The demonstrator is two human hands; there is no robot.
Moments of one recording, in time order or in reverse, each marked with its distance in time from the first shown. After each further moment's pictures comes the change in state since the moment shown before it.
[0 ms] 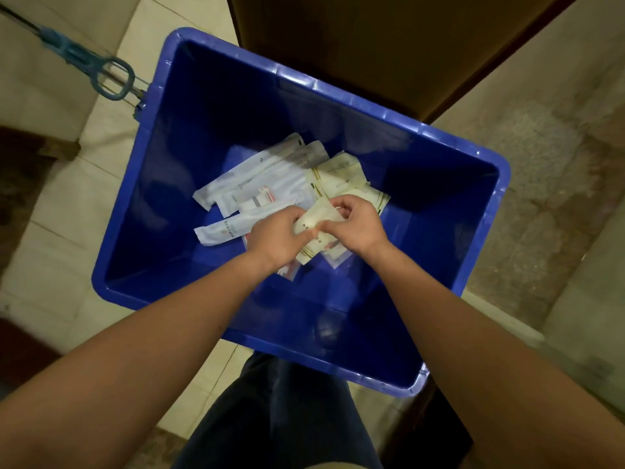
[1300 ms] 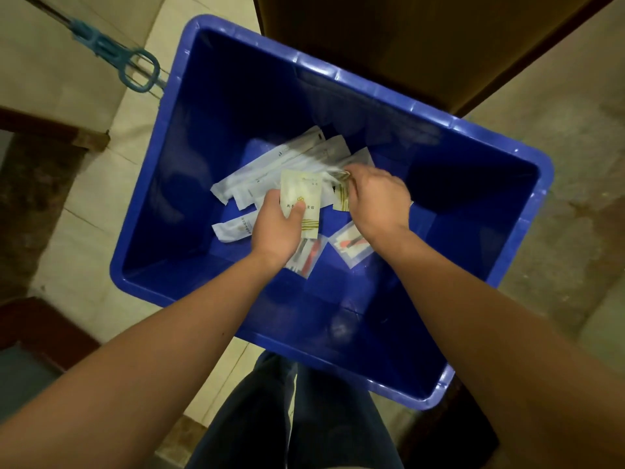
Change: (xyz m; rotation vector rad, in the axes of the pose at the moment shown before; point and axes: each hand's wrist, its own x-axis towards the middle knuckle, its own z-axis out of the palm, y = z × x) left_hand -0.003 -0.002 -0.005 -0.395 0.306 -0.207; right_hand 0.031 -0.012 -0.003 -0.951 0.320 -0.456
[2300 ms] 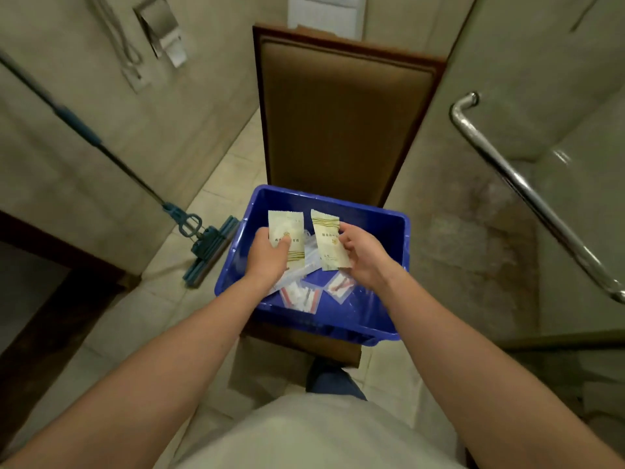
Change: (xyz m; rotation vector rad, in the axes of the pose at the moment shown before) left_hand -0.181 0.078 -0.160 -0.097 0.049 0.359; right_hand -0.207 -0.123 -0.198 1.711 -0.110 0.504
